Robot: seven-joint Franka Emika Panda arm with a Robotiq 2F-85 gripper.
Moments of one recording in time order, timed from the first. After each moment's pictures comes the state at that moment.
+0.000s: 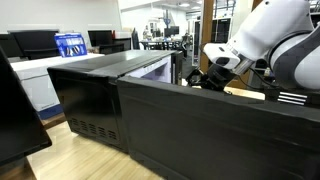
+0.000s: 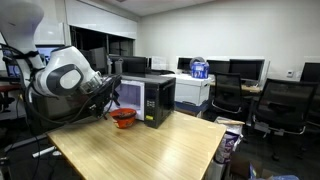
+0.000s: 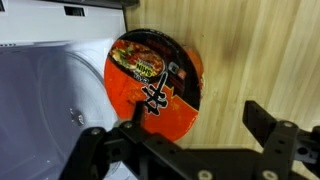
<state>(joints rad) -0.09 0.09 -0.14 -2.77 -0.49 3.45 -1.33</state>
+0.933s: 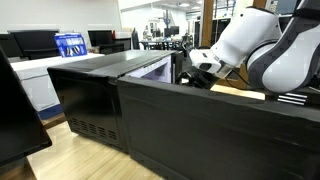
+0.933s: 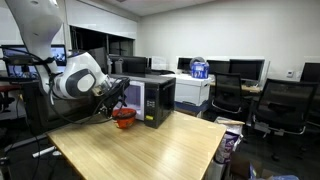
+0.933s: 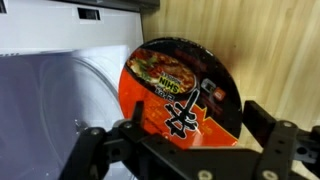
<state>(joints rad) -0.08 0.22 -0.13 -2.62 -0.48 3.45 -1.34</state>
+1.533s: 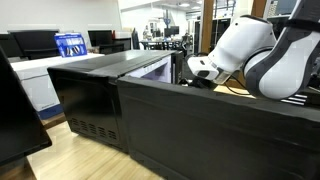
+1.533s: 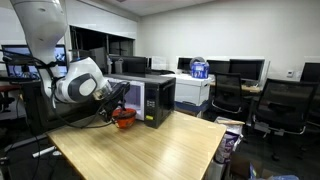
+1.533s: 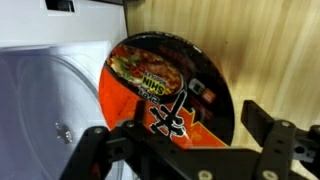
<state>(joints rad) -0.08 0.28 -0.12 -2.60 -0.48 3.45 -1.33</state>
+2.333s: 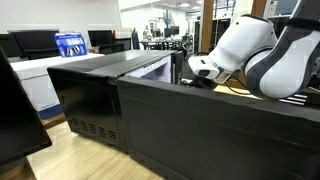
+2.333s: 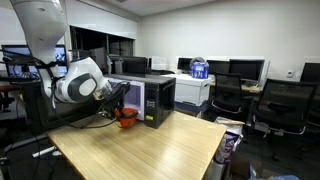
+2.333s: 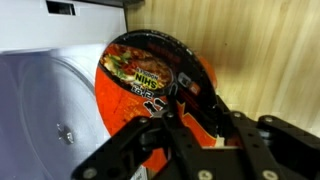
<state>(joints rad) -0.09 0.27 -0.12 -2.61 -0.48 3.45 -1.33</state>
